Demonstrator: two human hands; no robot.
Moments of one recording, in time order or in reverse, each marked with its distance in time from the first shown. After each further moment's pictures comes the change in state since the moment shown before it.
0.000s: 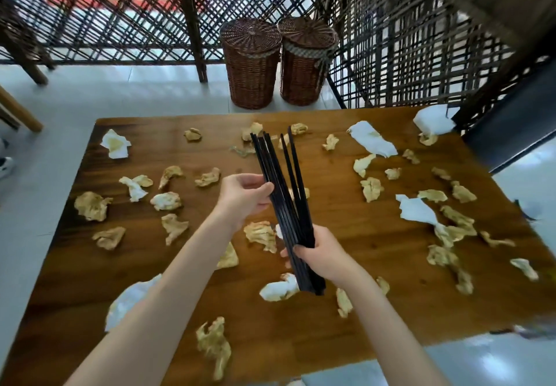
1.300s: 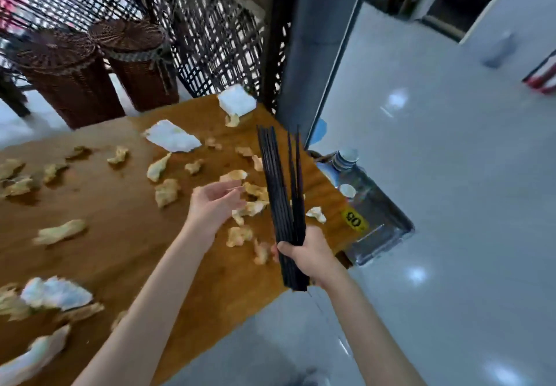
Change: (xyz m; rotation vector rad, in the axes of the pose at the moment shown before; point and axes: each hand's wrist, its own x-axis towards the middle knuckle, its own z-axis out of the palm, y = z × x) left_hand -0.087 -0.023 0.390 0.183 -0.328 0.142; right_hand -0.153 0.200 -0.301 0.217 0.528 0.106
